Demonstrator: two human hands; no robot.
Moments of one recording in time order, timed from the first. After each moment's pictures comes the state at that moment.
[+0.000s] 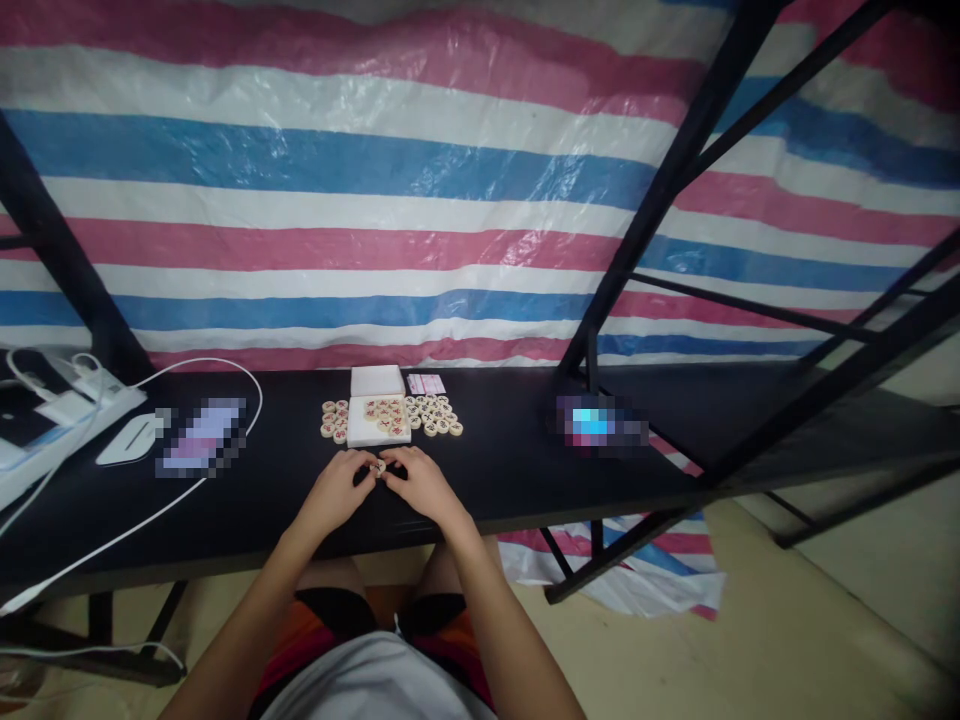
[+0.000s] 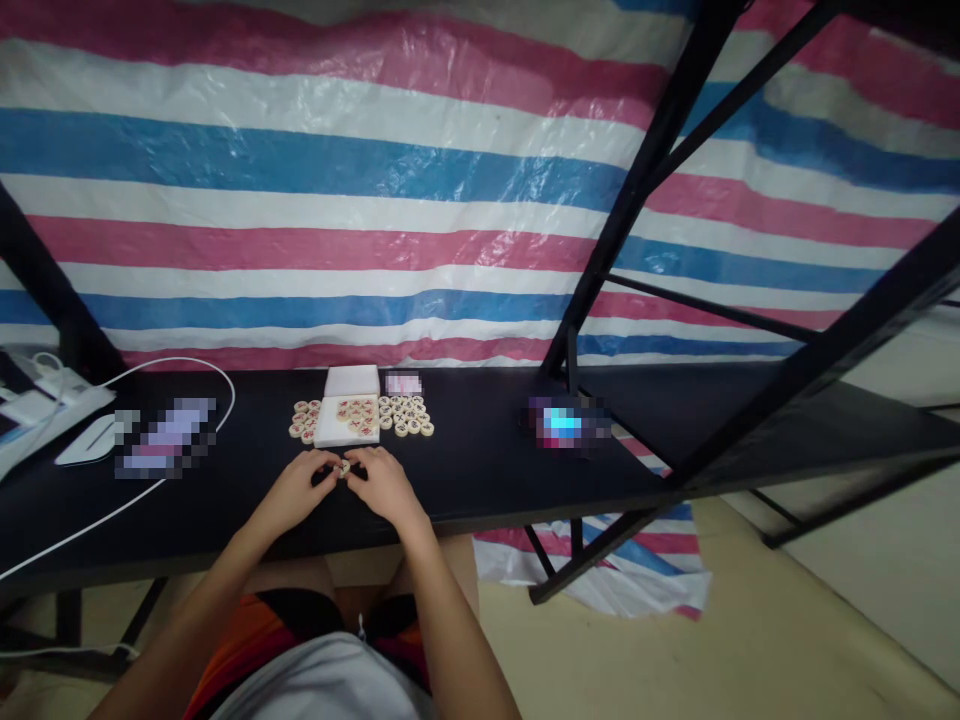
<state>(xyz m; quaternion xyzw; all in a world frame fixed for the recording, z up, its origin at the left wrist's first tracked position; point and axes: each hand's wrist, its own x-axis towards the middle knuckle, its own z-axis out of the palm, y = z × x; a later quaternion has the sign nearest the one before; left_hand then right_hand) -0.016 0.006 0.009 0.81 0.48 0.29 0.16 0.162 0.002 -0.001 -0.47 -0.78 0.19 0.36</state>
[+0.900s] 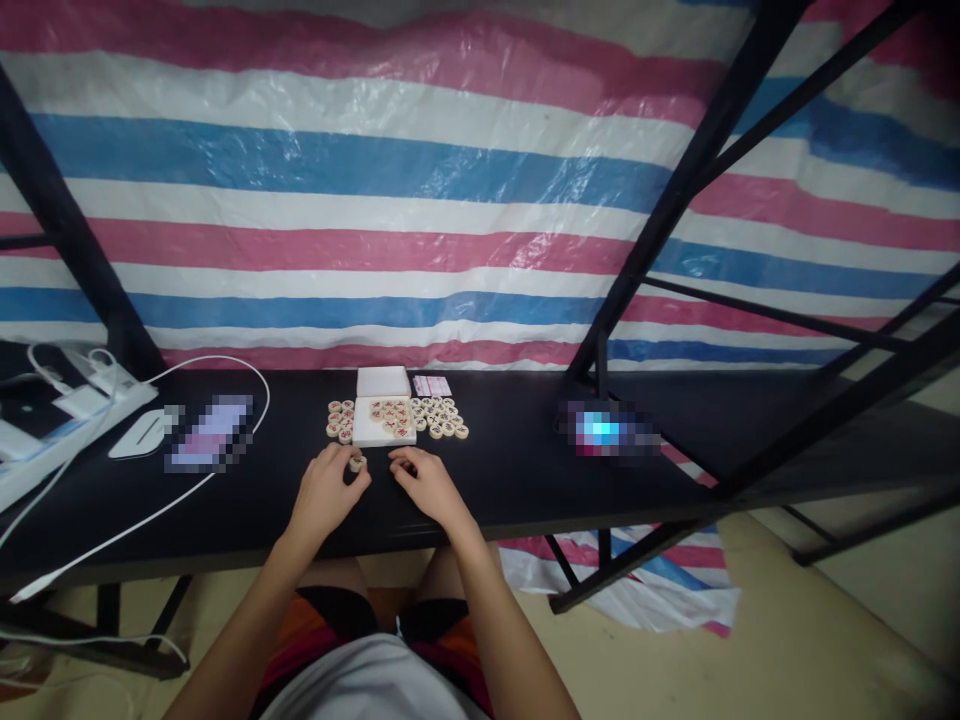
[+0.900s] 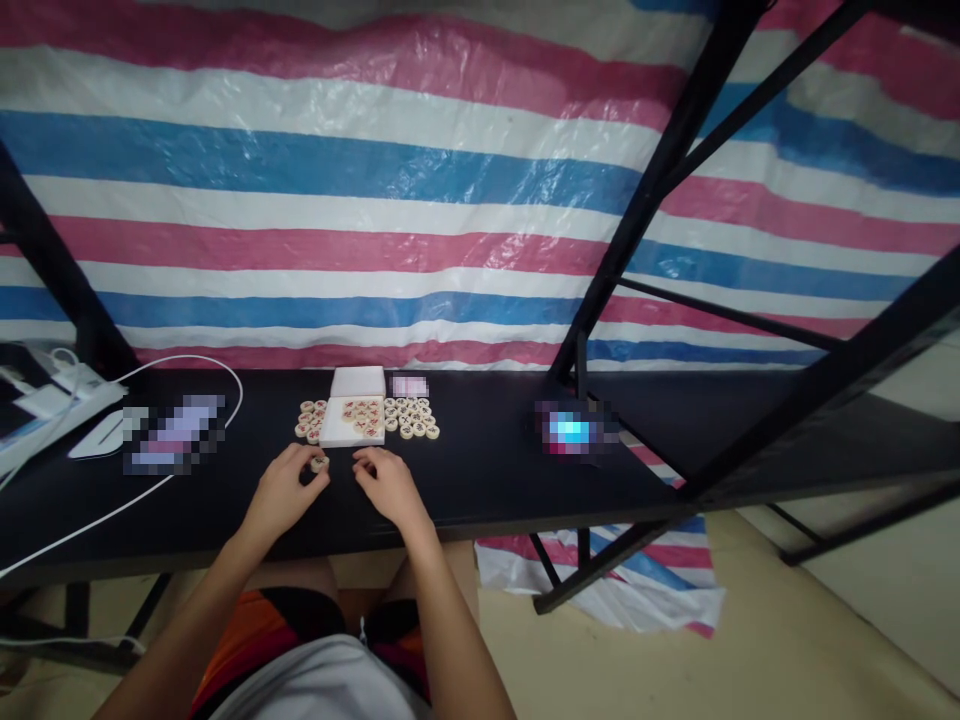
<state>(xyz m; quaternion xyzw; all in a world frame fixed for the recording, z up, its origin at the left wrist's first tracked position) -0.023 -0.010 0.021 0.76 0.57 0.31 0.04 0.163 0.002 0.003 -0.47 -0.74 0.24 0.41</state>
